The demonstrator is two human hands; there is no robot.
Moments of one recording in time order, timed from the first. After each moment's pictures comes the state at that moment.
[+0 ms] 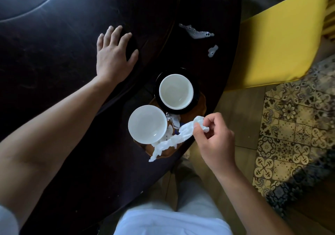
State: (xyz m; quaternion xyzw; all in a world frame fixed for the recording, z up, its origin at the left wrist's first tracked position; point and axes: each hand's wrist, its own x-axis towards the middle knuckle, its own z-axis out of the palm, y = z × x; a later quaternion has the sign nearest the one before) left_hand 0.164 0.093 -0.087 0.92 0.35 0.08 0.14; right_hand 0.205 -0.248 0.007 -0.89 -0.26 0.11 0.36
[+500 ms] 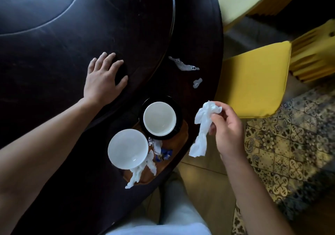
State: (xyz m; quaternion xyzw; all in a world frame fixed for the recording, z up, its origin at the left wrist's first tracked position) left_hand 0.165 0.093 -0.092 0.92 0.35 0.10 0.14; right_hand 0.317 -0.223 0.038 -0.81 -0.14 0.22 0.52
